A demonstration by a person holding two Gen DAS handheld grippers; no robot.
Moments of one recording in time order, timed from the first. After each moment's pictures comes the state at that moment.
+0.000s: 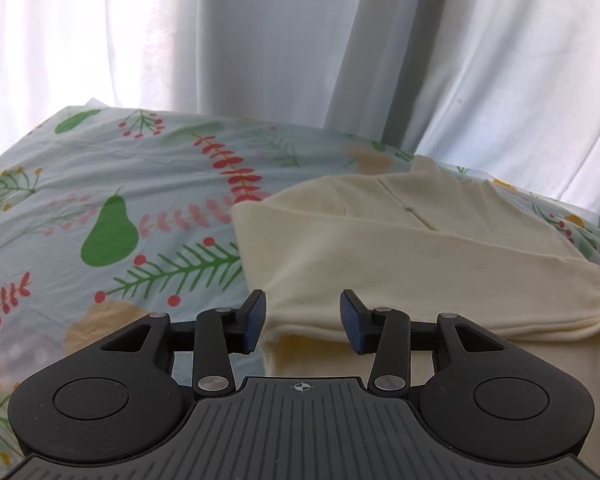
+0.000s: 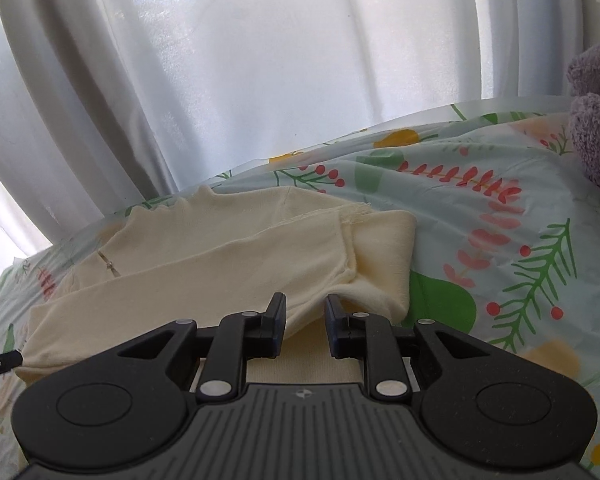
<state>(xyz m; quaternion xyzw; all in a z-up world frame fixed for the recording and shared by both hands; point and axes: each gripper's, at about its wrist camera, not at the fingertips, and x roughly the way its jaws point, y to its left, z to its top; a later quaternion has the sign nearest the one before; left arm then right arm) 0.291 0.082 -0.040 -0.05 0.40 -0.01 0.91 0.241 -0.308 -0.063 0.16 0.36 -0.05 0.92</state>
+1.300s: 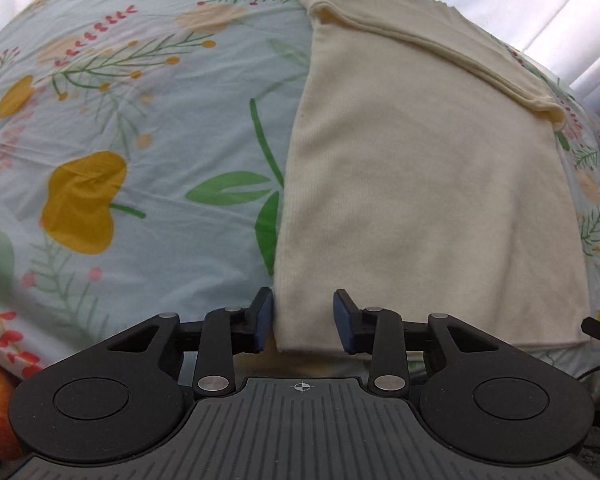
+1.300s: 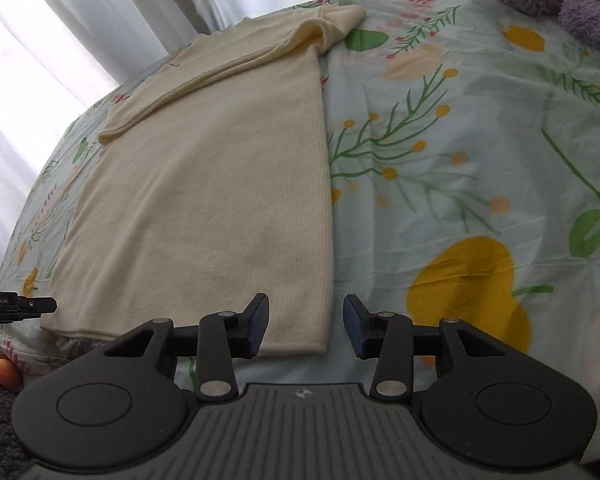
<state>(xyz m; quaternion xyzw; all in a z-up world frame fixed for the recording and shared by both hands) 0.037 0.126 -0.048 -0.08 0.57 -0.04 0.81 -0.027 -0.327 -0.079 0.19 0.49 0.05 0.85</state>
